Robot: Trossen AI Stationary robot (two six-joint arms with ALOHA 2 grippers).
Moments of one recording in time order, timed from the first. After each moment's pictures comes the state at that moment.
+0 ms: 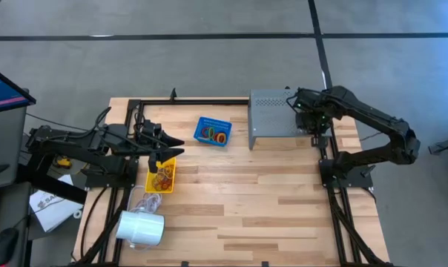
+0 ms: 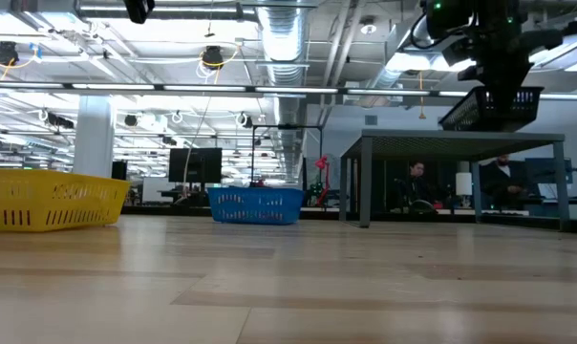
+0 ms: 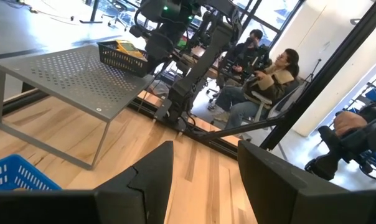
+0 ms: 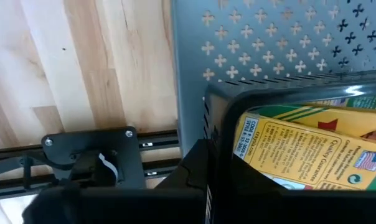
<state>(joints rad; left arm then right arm) -0.14 0.73 0.75 -0.11 -0.24 -0.48 -0.57 1.22 1.23 -1.56 0.19 -0.53</state>
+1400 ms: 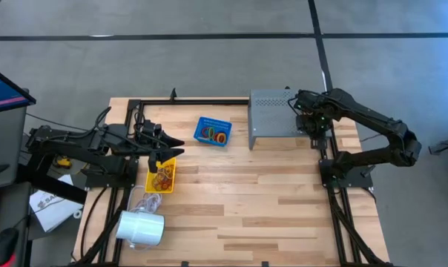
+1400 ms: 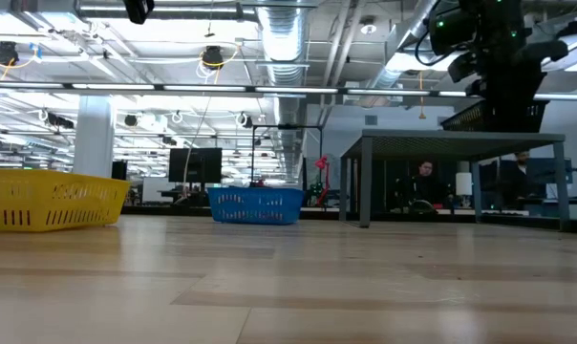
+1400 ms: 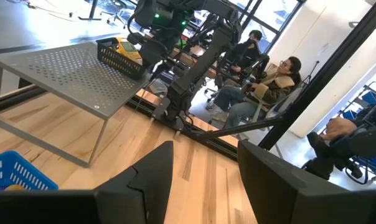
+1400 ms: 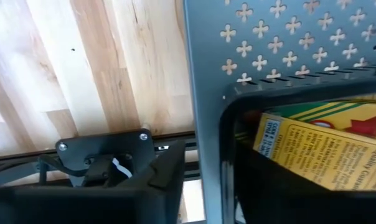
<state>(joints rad) -0.14 0.73 0.75 -0.11 -0.24 -0.50 -0.63 1.20 1.13 -1.51 0.12 -0.52</state>
